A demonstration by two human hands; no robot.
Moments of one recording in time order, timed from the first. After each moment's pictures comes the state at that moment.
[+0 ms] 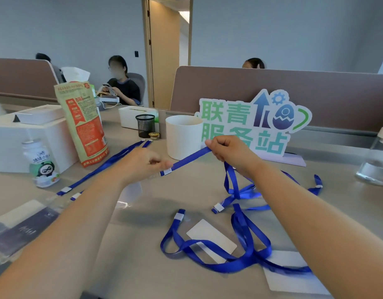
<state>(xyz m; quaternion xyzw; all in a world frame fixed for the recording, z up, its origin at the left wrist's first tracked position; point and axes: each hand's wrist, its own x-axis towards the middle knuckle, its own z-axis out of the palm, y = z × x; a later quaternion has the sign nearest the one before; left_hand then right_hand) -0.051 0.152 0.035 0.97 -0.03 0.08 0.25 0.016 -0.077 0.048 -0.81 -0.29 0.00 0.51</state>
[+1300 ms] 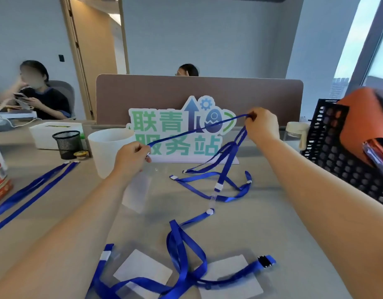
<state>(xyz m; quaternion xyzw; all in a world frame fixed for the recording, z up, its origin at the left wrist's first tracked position) 0.068 0.024 0.039 0.82 0.01 0.19 0.54 0.083 -0.272 0.103 -0.90 0.05 -0.33 0.28</state>
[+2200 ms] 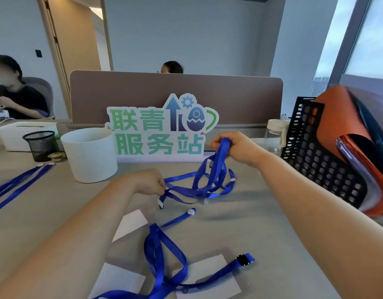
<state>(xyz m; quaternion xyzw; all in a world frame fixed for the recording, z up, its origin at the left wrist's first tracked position) 0.079 -0.036 0.015 0.97 -0.17 -0.14 0.12 0.051 -0.284 0.073 -0.89 -0.15 -0.10 0.42</state>
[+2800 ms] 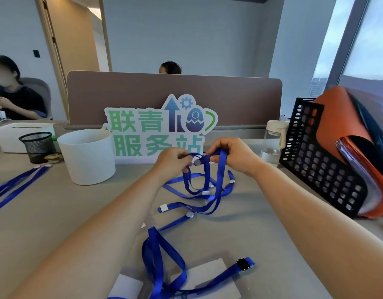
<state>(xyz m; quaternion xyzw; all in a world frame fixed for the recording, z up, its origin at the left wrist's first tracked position) 0.078 -0.097 0.033 0.86 -0.17 0.06 0.48 0.052 -0.282 0.057 -0.88 -0.17 -0.12 0.43</state>
